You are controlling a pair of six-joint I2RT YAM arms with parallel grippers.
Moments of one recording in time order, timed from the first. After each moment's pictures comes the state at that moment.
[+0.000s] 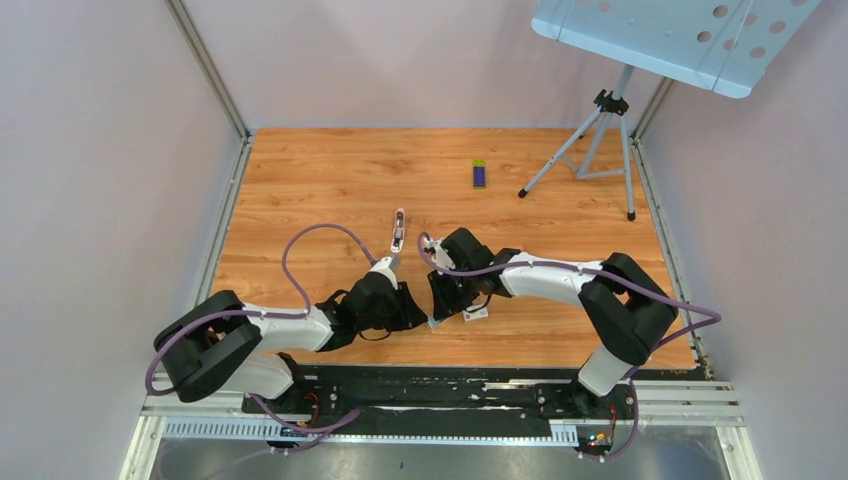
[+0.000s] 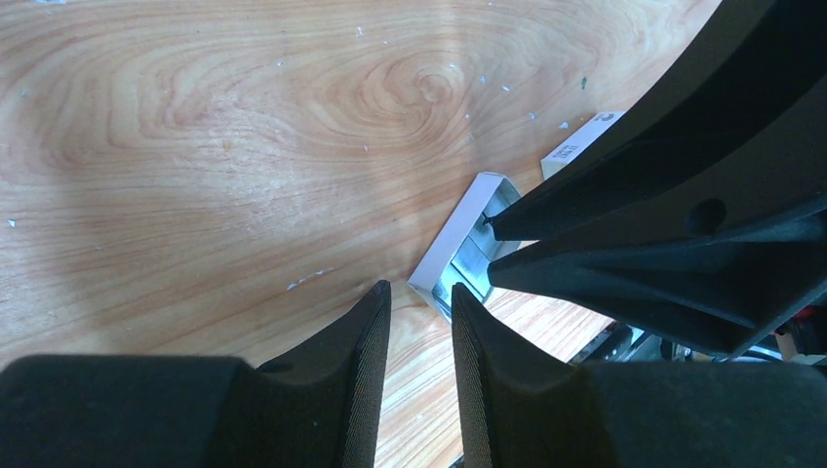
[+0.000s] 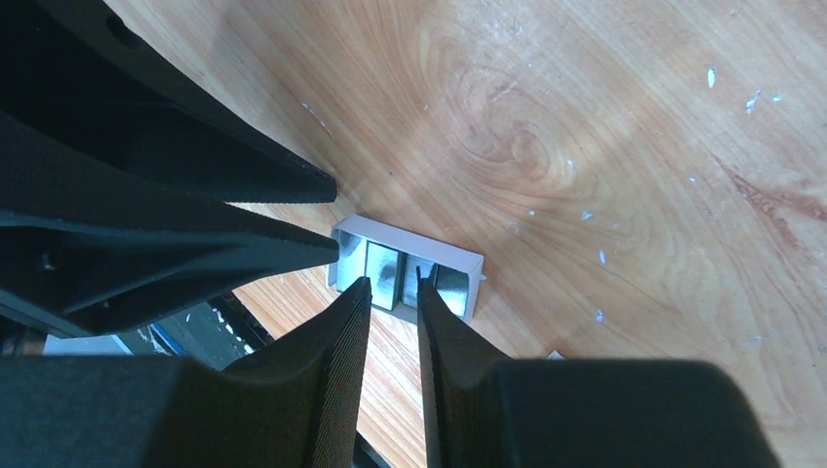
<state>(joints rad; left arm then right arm) -0.87 1.33 0.31 0.39 0.03 -0.91 0.83 1.63 0.89 -0.27 -0.36 0.31</state>
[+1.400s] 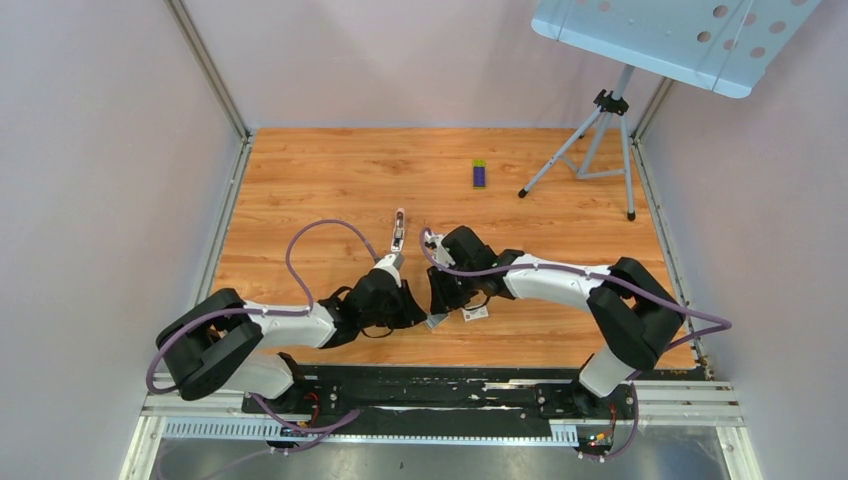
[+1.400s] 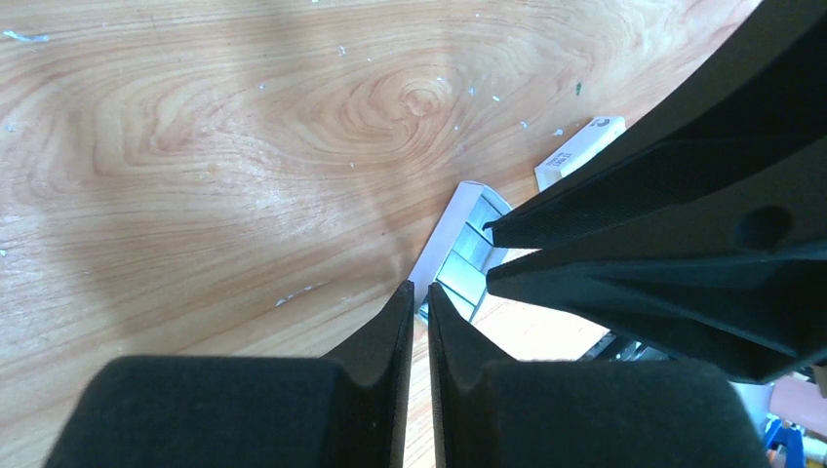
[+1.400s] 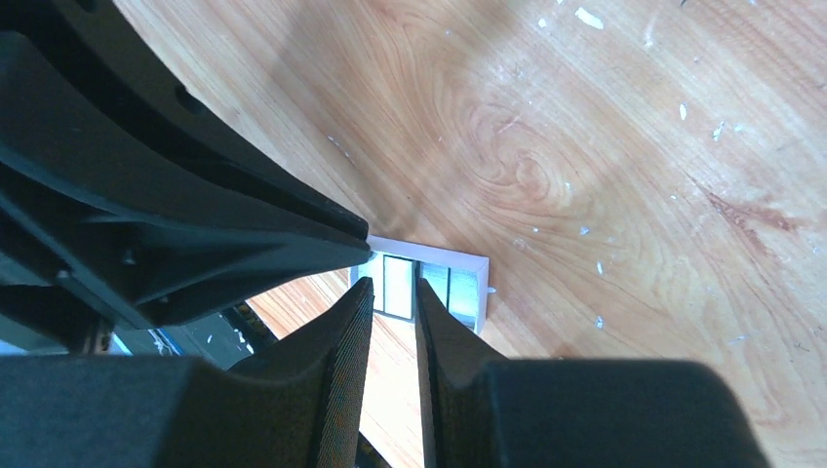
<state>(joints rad) -0.88 1.37 0.35 0.37 0.03 -0.89 0.84 1.59 0.88 -0.22 -0.33 0.36</state>
